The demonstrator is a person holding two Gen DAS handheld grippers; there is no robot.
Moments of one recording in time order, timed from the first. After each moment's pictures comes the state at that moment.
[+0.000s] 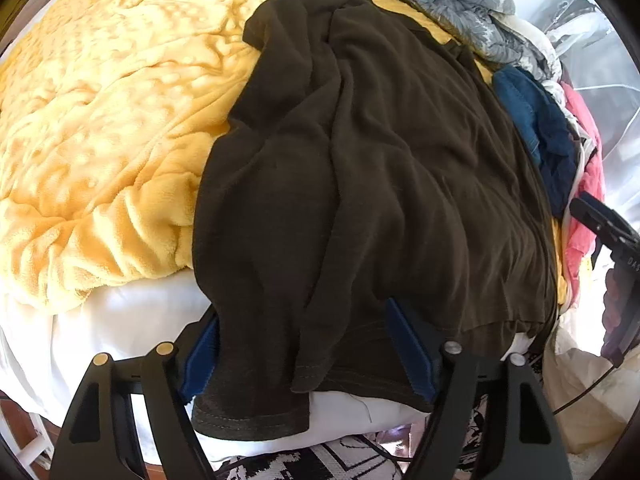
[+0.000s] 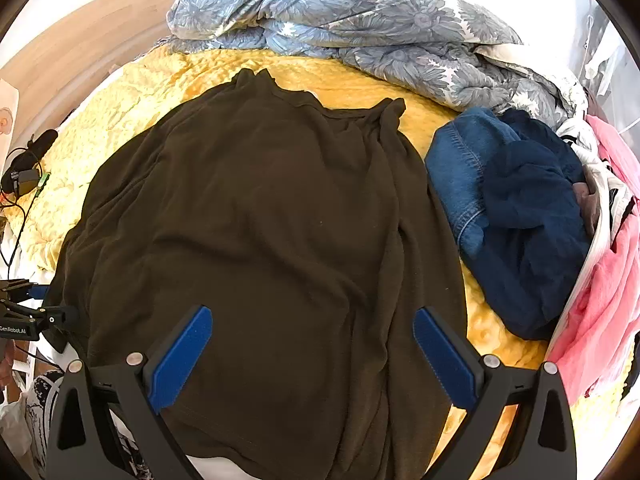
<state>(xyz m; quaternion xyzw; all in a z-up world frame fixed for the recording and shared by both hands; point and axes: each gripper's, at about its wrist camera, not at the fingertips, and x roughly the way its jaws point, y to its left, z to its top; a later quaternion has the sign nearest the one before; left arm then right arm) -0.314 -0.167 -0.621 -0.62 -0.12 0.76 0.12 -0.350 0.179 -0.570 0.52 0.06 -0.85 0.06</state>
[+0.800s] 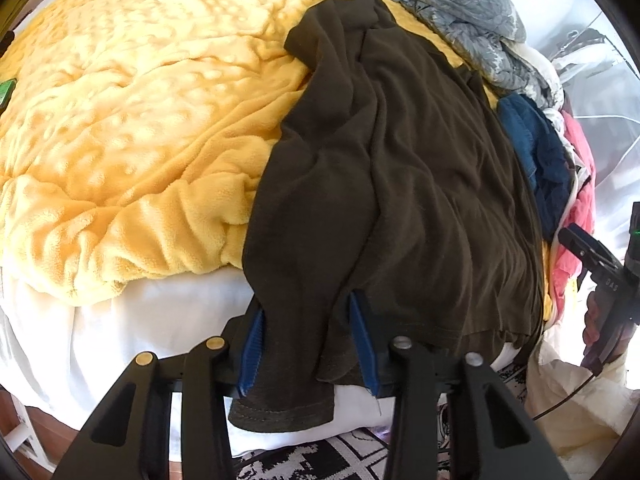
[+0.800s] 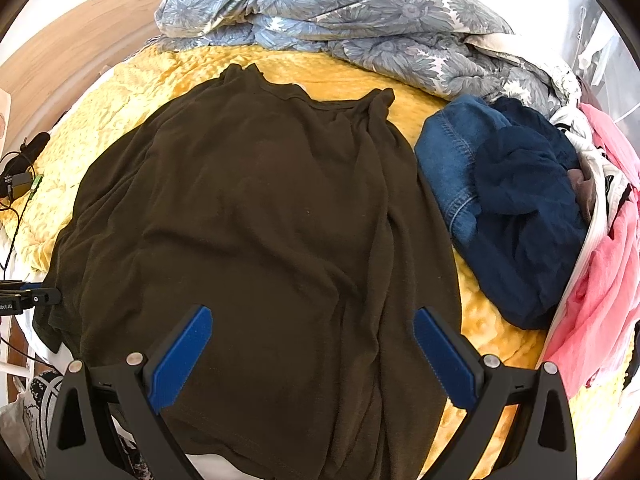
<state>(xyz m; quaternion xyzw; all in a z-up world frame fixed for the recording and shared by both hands) -0.304 -0.187 -0.610 -0.62 -0.15 0.76 0.11 -0.350 0.189 -0.575 0.52 0.06 -0.85 0.05</state>
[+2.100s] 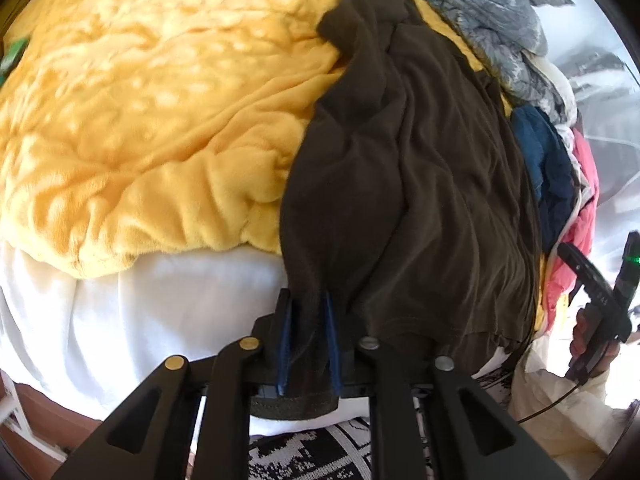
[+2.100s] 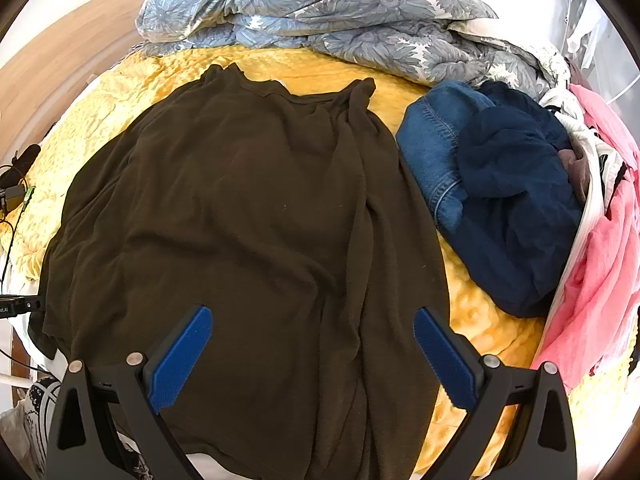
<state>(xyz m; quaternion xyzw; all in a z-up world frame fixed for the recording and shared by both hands) -0.303 -0.198 -0.617 -0.65 -0.20 0.73 0.09 -0.350 0.207 -0.581 0.53 0.04 -0.85 0.03</state>
